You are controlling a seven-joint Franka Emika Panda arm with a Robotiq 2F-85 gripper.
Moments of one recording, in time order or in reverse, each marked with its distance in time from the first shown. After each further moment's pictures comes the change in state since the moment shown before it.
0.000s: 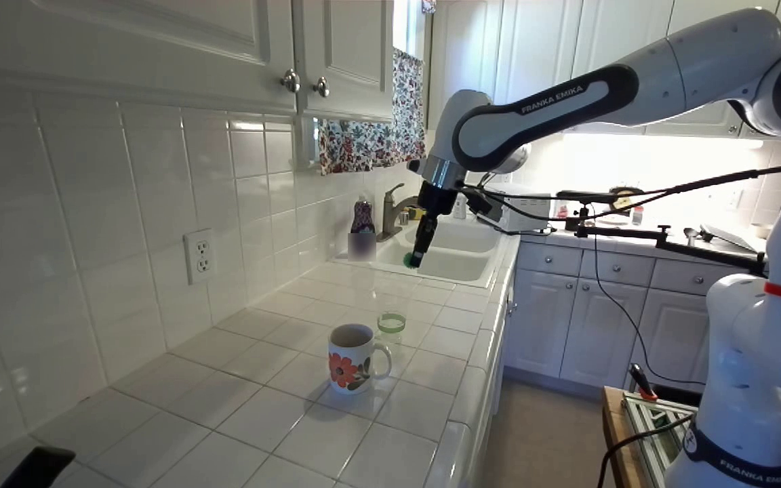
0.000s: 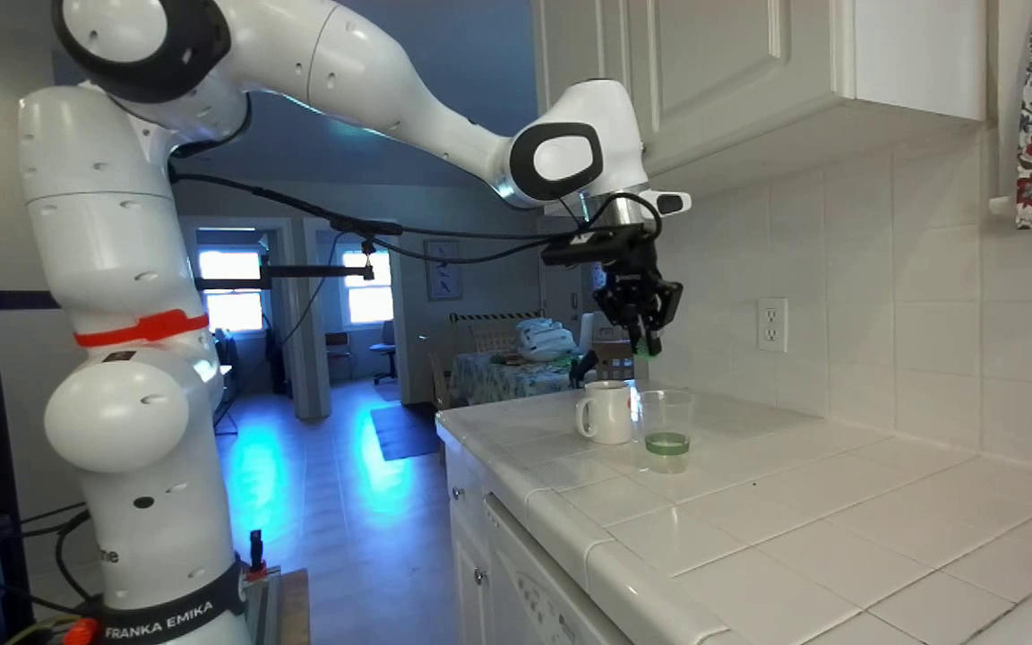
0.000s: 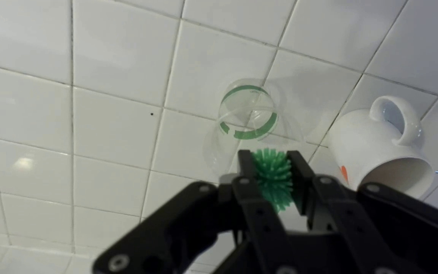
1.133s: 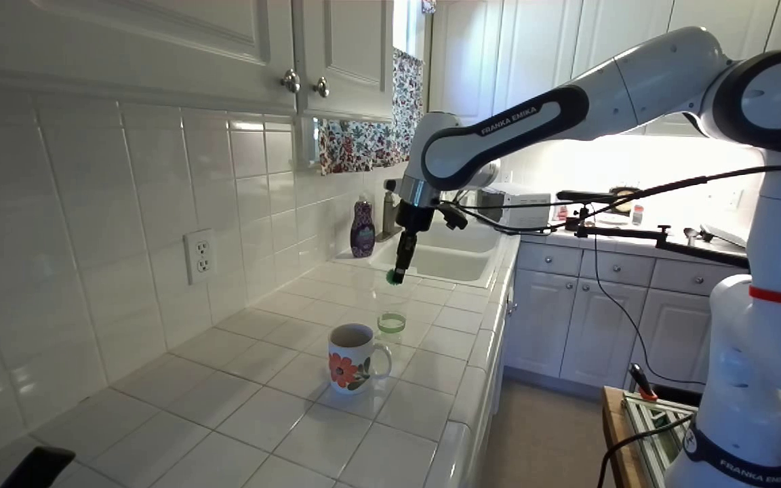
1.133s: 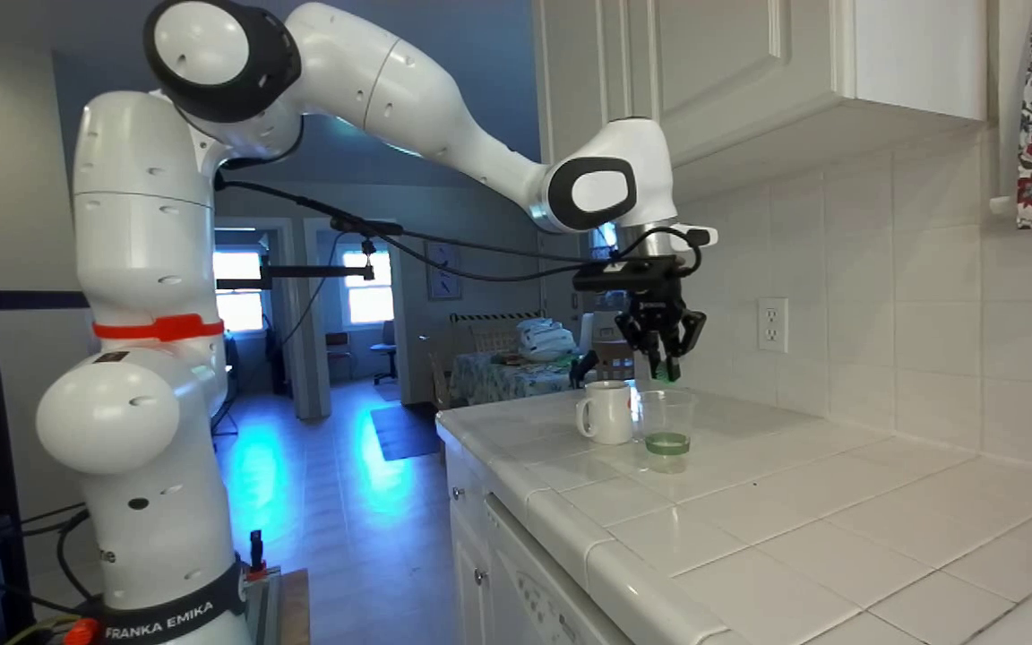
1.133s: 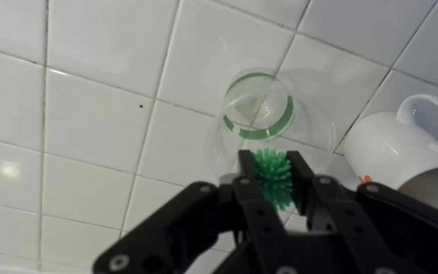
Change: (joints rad) arm -0.059 0.173 0.070 0.117 0.032 0.000 -0.061
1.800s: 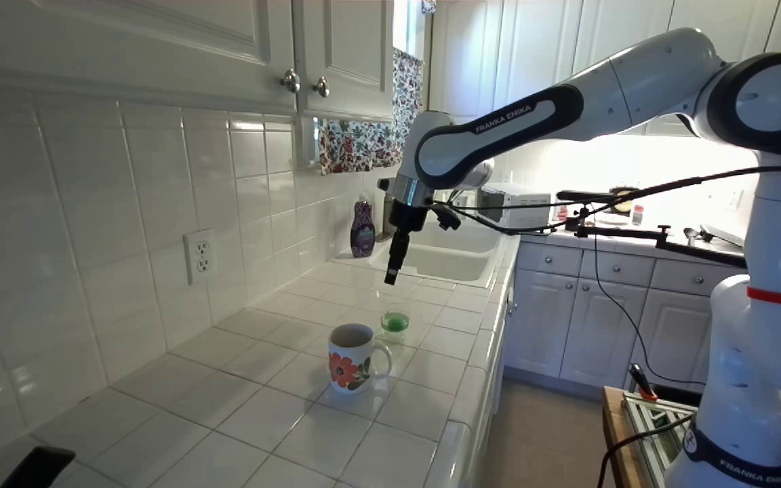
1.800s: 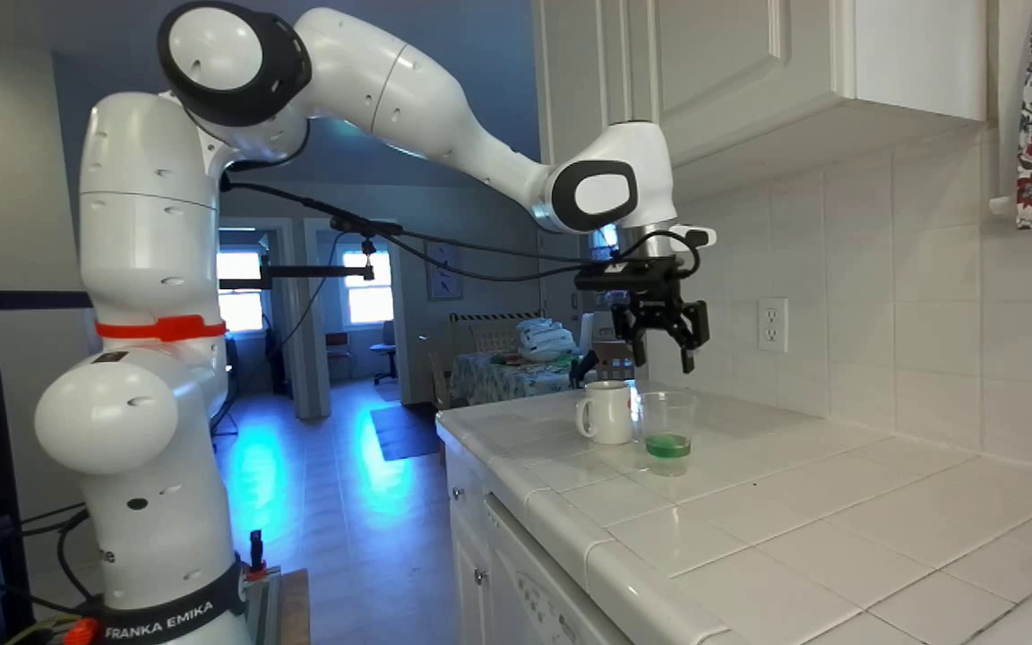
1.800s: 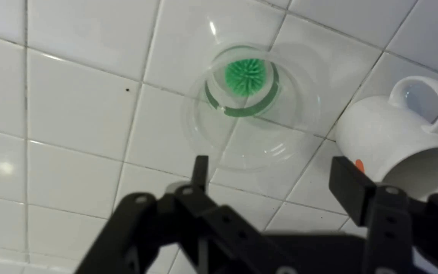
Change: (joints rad) arm -0.009 0.022 0.032 0.031 0.028 0.001 0.011
